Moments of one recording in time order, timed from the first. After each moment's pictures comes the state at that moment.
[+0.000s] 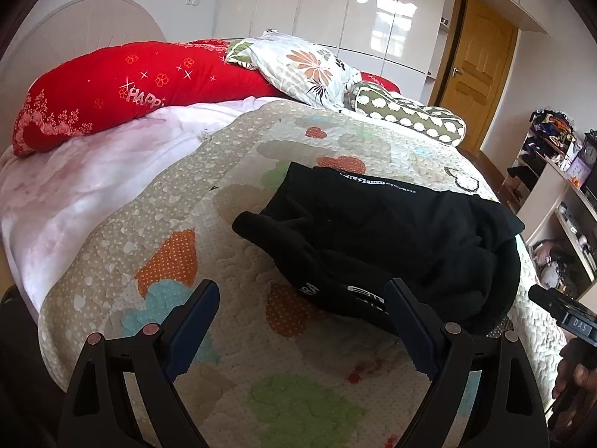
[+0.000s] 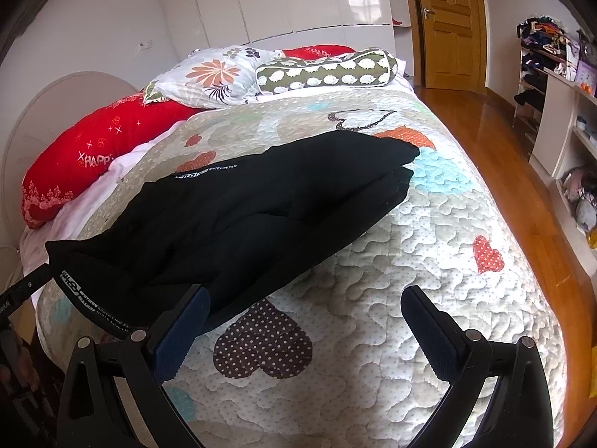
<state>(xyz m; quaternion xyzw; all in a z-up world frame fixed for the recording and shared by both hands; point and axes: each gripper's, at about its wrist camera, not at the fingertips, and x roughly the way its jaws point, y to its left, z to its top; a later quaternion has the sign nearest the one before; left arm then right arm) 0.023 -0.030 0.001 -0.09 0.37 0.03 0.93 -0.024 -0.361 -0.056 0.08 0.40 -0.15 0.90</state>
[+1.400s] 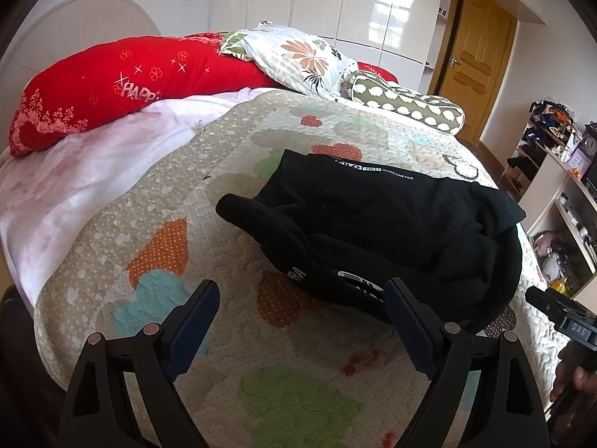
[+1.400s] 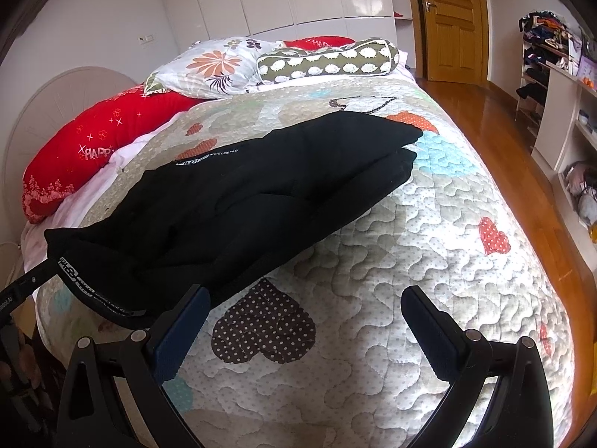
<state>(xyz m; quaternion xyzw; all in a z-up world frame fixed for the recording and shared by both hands) 0.027 -0.039 -0.005 -0.08 0.38 0.02 0.92 -0.031 -0.357 -0.068 0.08 0.41 -0.15 0.90</state>
